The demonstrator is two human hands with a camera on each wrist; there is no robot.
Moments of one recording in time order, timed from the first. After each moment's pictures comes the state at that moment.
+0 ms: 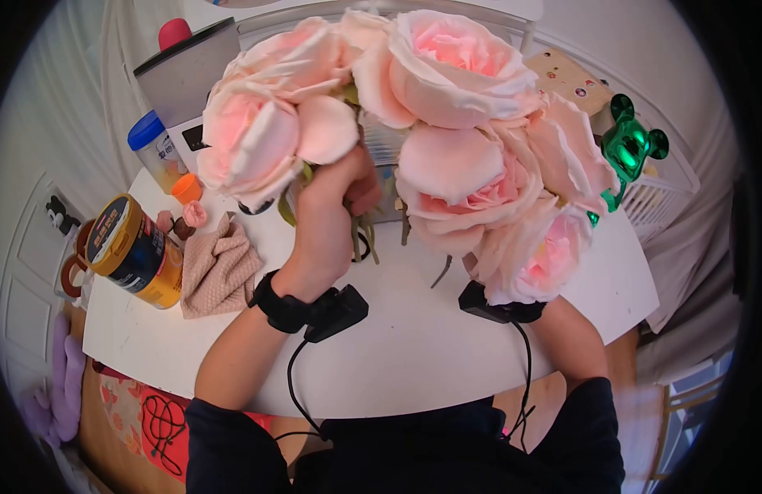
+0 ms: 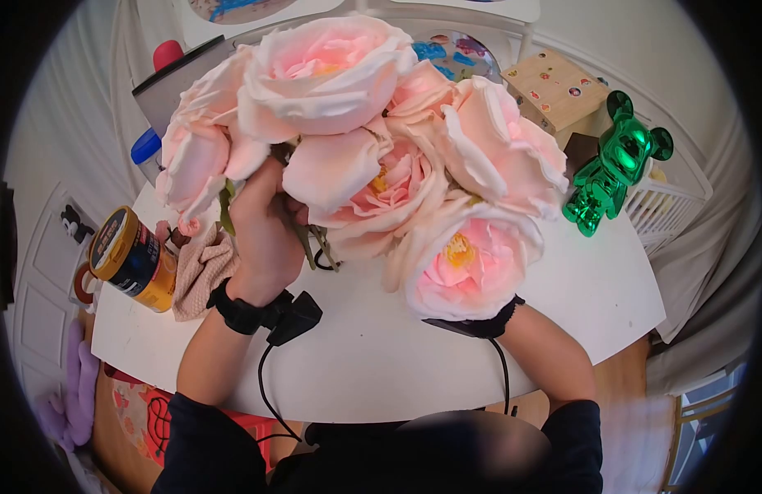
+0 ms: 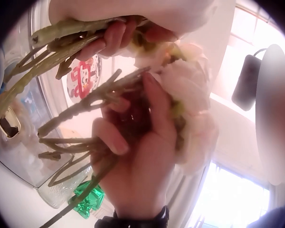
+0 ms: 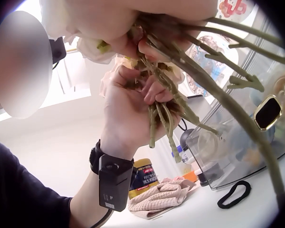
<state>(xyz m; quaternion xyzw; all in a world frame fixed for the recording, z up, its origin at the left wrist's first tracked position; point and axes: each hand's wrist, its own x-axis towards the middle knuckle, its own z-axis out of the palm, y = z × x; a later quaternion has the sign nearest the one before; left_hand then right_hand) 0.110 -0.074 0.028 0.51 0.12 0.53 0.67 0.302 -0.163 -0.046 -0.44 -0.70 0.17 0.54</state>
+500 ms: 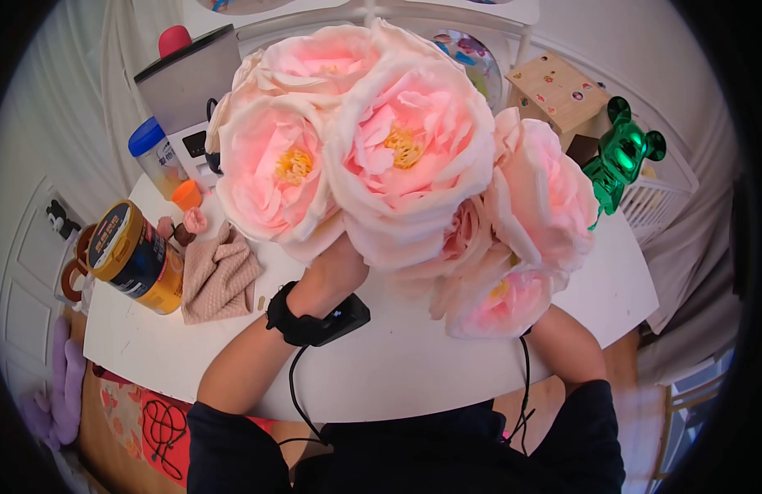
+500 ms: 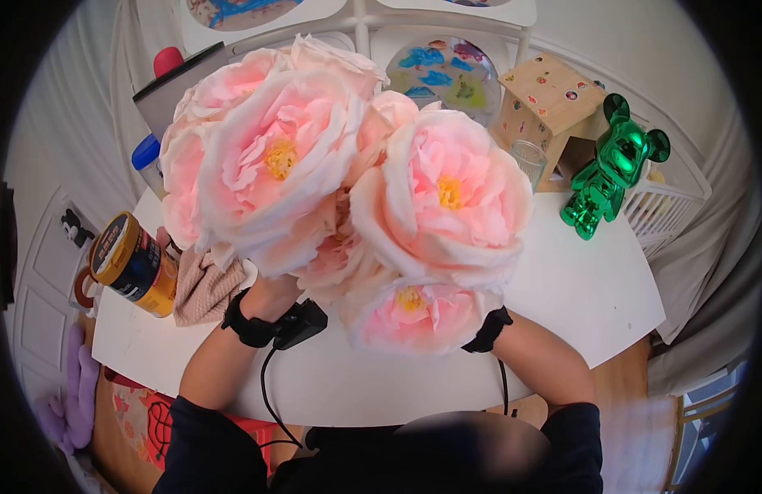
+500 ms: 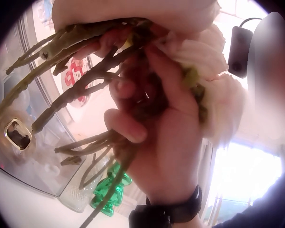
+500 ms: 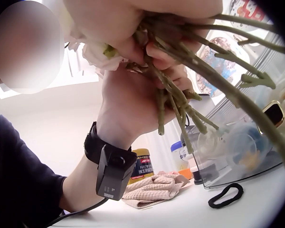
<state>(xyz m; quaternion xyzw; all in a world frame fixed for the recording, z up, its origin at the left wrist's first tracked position) 0.100 -0.038 -0.071 0.76 0.10 0.48 0.42 0.315 -0.155 -0.103 -0.27 -0.62 0.45 0.58</state>
